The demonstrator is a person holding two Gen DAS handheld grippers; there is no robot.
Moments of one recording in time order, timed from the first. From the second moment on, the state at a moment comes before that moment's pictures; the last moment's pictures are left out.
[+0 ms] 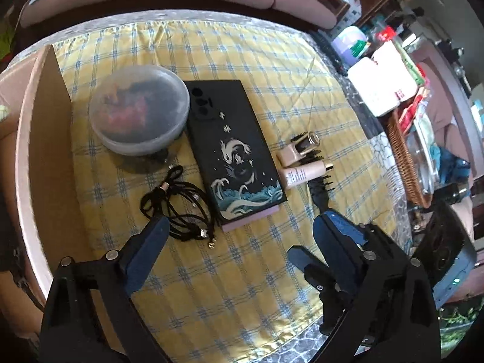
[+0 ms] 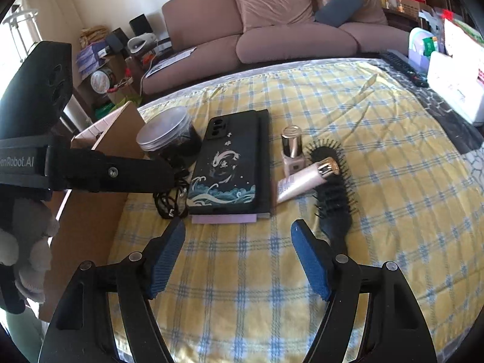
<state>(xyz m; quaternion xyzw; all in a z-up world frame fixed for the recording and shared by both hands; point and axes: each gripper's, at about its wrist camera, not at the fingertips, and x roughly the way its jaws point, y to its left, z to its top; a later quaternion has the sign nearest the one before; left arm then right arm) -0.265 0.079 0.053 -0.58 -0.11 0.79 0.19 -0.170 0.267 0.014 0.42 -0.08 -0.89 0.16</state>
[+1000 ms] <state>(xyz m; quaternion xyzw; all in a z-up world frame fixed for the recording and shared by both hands) -0.268 -0.055 0.113 -0.50 -0.22 0.82 0.19 -0.247 0.119 -0.023 0.47 0.19 -0.80 0.32</state>
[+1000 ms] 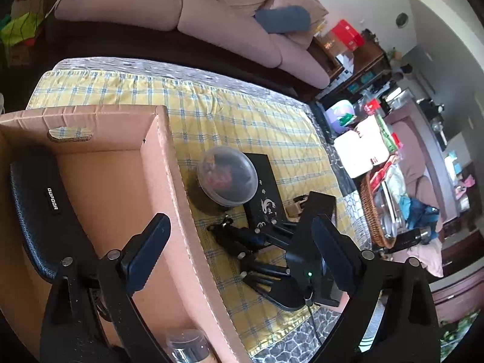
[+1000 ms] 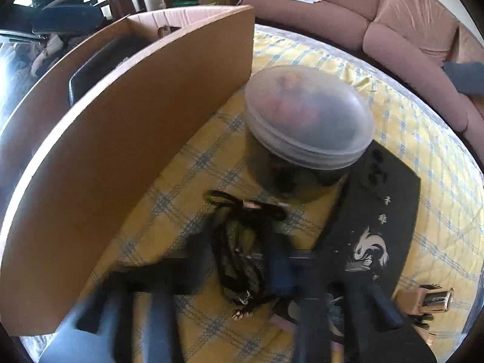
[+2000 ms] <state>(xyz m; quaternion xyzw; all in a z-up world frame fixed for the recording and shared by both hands) -0.358 0.092 0.025 -0.61 0.18 0.76 0.15 -0.157 0.318 0.076 0.36 -0.20 -0.87 0.27</state>
